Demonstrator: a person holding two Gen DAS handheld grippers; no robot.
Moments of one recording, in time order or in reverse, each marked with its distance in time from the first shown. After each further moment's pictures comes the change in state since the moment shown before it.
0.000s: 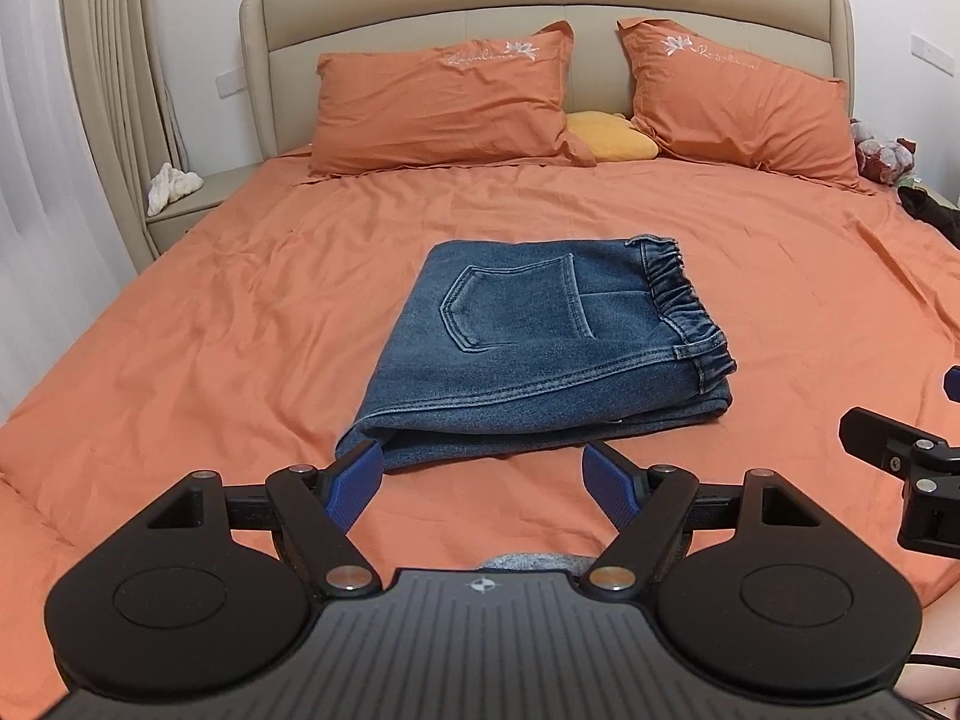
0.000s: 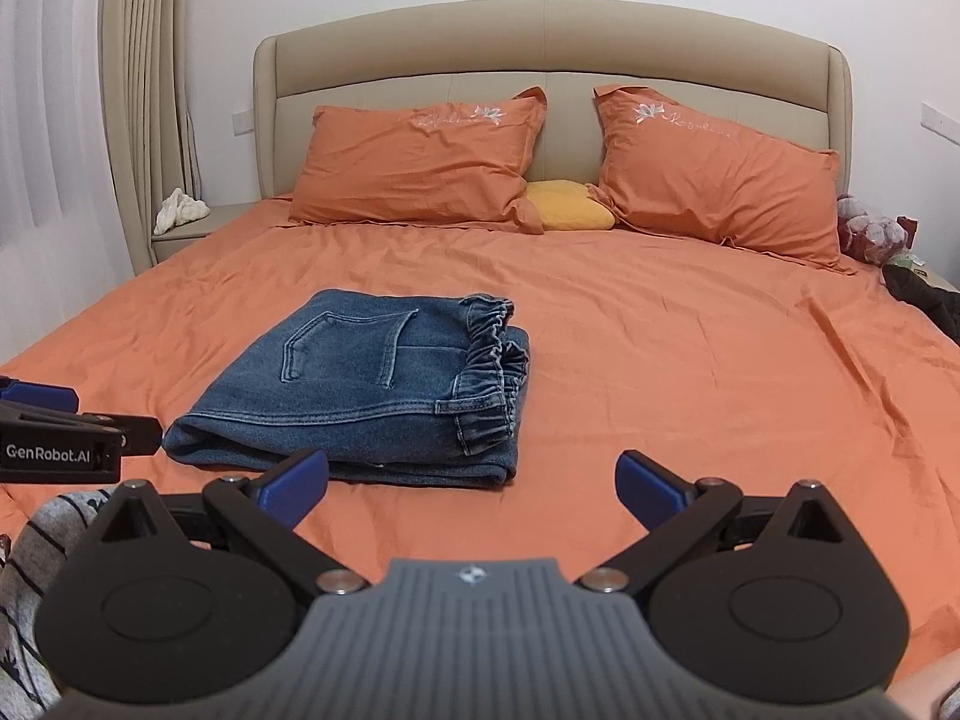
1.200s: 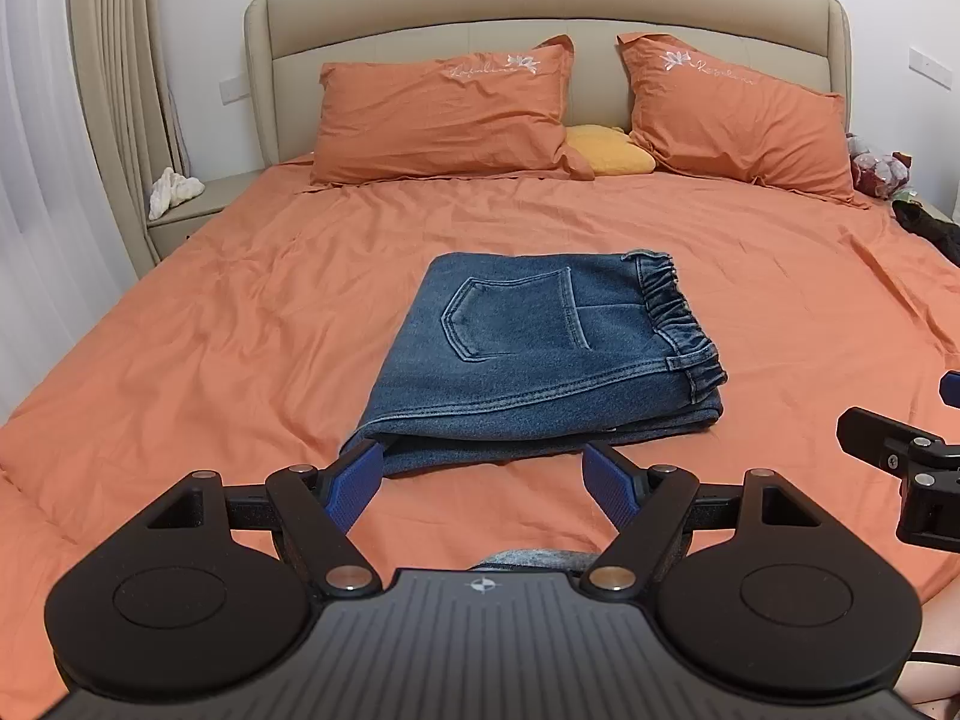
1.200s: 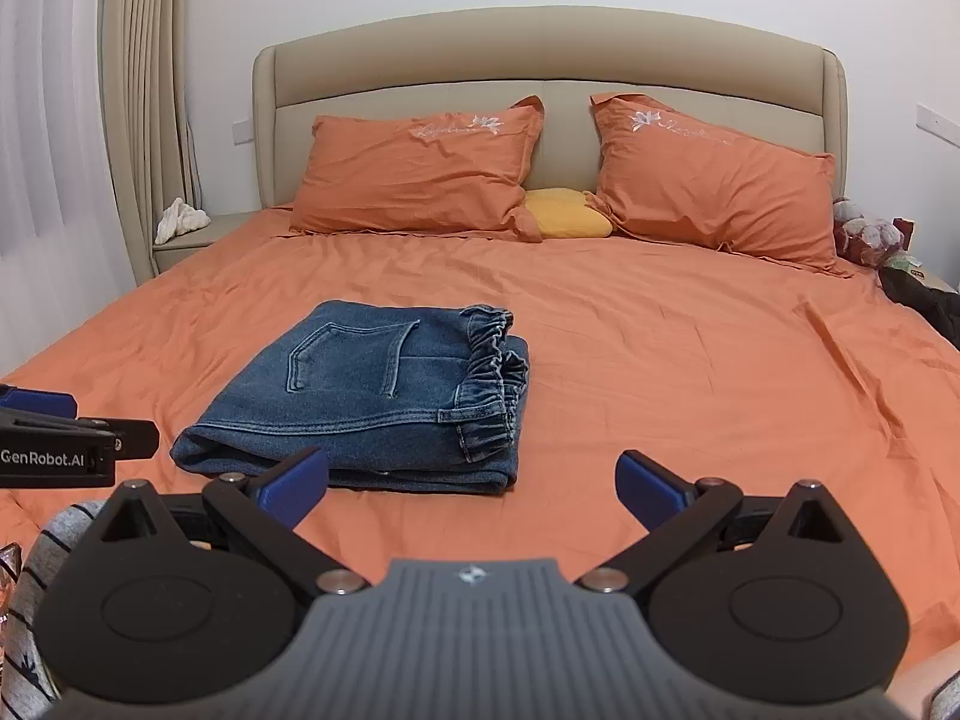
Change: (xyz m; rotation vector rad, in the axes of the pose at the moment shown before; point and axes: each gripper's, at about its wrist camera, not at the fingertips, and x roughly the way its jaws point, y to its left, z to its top) left arm -0.011 0.007 0.005 -0.008 -0.019 -0.015; right arm -0.012 0.000 0.003 0.006 -0.013 0.002
